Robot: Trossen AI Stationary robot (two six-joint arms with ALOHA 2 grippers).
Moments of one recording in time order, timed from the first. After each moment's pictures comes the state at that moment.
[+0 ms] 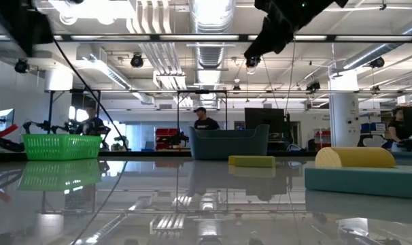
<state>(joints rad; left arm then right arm) -0.51 1.18 1.03 -0.97 -0.07 -0.99 -0.15 1.29 1.03 -0.35 0.05 -0.14</state>
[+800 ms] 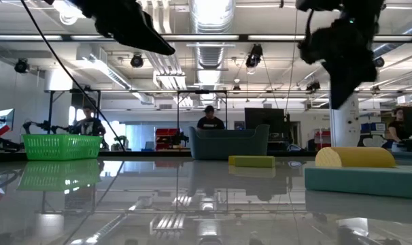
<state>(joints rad) -0.16 1.19 0.81 -0.12 -0.42 0.24 0.09 1.30 0.92 -0.93 0.11 0.85</state>
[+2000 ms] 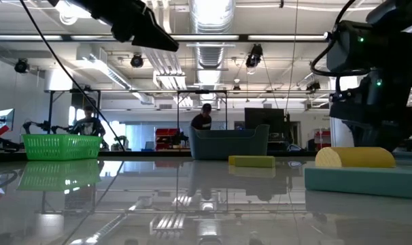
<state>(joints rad) -0.13 1.19 0.80 -0.01 -0.51 0.36 0.10 1.30 0.52 -0.70 0.25 1.21</state>
